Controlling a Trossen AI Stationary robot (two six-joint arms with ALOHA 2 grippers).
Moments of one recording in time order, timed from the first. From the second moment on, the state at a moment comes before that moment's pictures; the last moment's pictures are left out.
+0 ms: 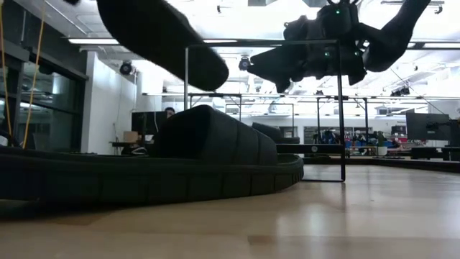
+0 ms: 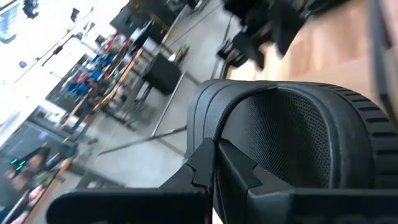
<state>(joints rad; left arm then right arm) -0.43 0.92 0.79 -0.39 -1.11 0.31 -0.26 1.52 0.57 0.89 -0.42 0.06</state>
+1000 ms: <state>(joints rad) -0.61 1.08 0.83 -0.47 -1.22 0.79 -0.26 1.45 0.57 0.80 -0.42 0.60</state>
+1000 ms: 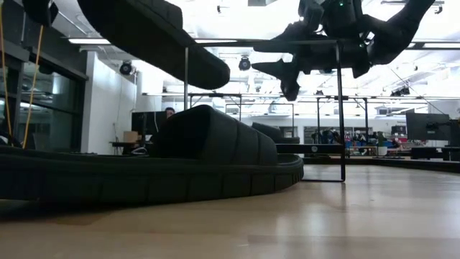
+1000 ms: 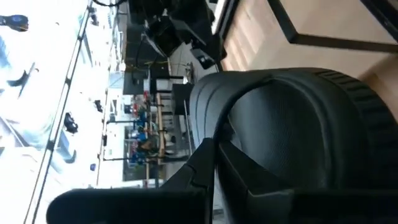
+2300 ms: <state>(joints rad) -0.61 1.12 0.83 -0.18 -1.16 1.41 -0.26 1.45 0.57 0.86 -0.43 0.87</state>
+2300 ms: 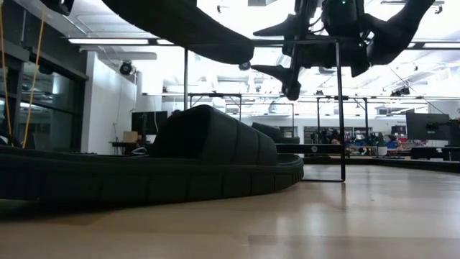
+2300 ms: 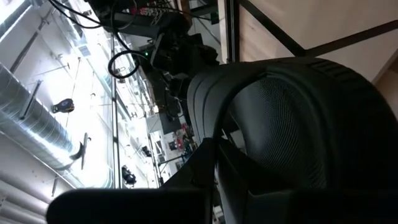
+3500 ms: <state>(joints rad) -0.50 1.13 0.83 0.04 -1.02 1.60 -0.18 1.45 0.59 0.76 -0.30 0.81</state>
